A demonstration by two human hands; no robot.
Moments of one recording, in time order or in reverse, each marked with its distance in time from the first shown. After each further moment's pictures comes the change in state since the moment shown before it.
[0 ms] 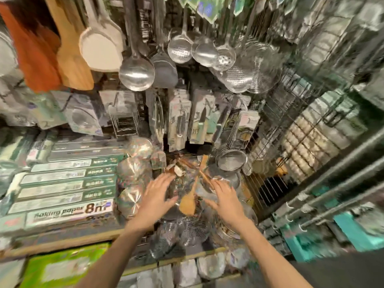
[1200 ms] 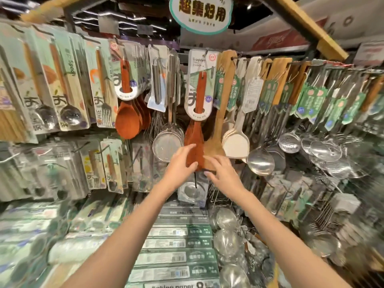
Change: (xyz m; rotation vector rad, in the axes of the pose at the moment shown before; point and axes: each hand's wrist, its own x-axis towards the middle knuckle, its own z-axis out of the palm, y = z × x) left_hand 0.058 -0.147 -0.387 -0.174 0.422 0.197; right_hand 0.188 -0.403 -0.170 0.193 0.470 -0.410
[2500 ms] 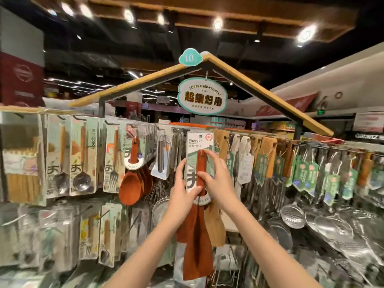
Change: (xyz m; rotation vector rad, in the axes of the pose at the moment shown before) left_hand 0.047 0.088 -0.044 -0.538 0.314 0.041; right_hand 0.097 -0.075 -0.124 0.550 0.358 -0.103
